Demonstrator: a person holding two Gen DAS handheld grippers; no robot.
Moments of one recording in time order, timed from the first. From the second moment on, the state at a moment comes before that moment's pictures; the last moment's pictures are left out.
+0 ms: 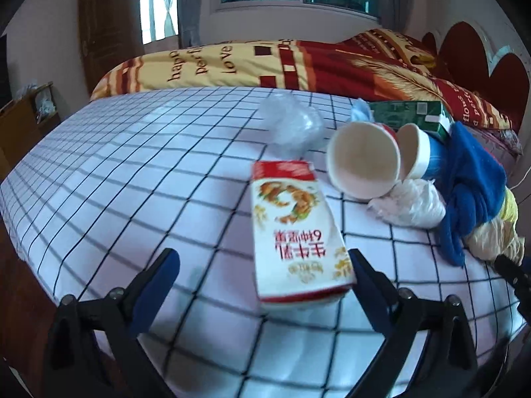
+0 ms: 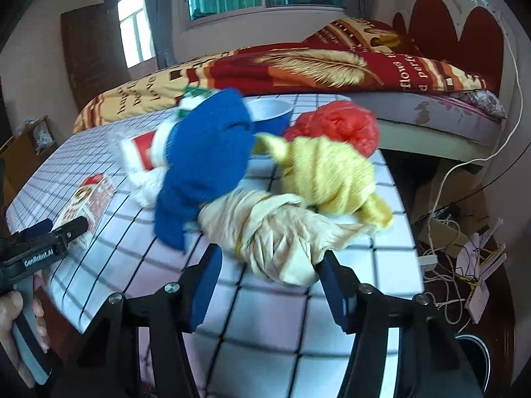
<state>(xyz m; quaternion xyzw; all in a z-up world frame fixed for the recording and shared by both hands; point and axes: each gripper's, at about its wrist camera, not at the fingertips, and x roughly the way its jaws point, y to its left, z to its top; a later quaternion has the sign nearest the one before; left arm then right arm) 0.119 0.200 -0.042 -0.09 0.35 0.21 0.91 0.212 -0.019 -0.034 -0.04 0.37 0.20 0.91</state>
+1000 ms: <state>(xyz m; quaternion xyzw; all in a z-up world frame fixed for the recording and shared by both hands) 0.099 0.175 -0.017 -0.07 0.32 0.09 0.94 0.172 -0.032 -0.013 -0.03 0.33 0.20 0.92</state>
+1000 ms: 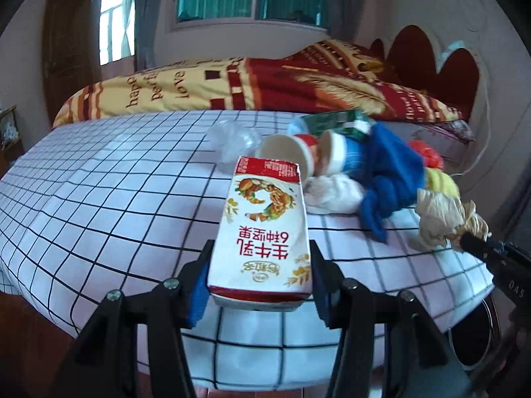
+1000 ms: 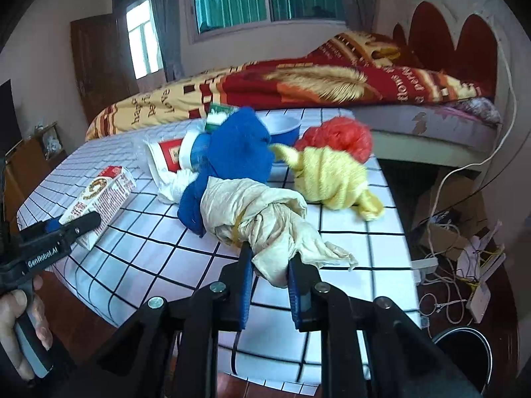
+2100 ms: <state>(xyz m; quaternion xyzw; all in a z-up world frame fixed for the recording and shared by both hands) 0.080 -0.121 -0.013 0.06 0.32 -0.26 0.91 0.048 -0.332 -0.022 0.08 0.34 -0.08 0.94</state>
